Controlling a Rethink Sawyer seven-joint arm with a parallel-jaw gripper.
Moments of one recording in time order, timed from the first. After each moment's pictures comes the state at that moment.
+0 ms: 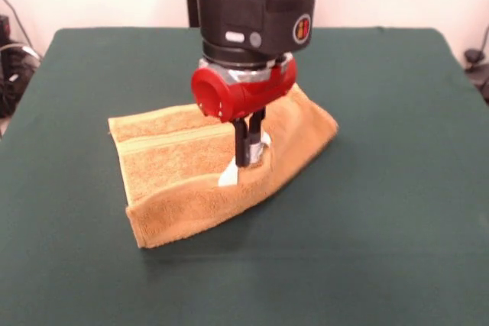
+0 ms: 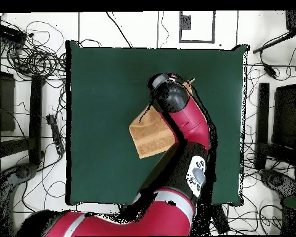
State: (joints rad) arm 0.06 -0.32 -0.41 1.42 0.98 0.48 3.15
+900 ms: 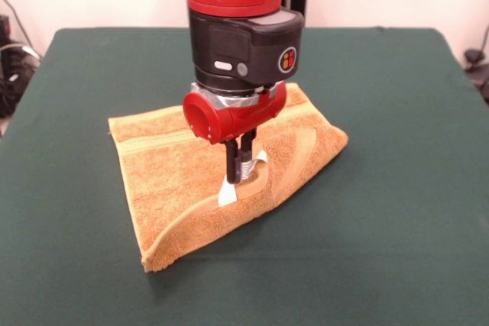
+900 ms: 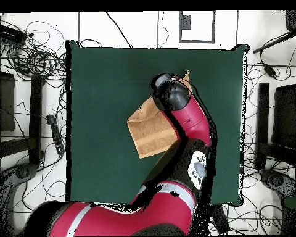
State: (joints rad) arm 0.04 -0.27 -0.41 1.39 0.98 0.48 3.18
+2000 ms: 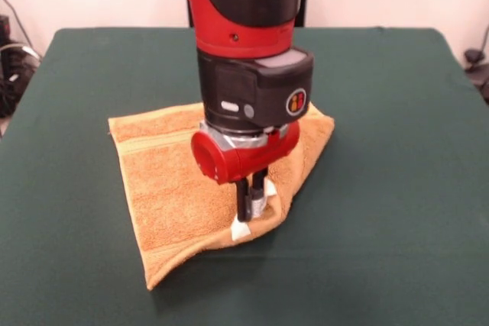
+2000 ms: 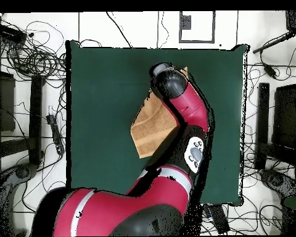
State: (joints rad) arm 0.04 -0.15 -0.43 1.20 0.98 0.54 3.34
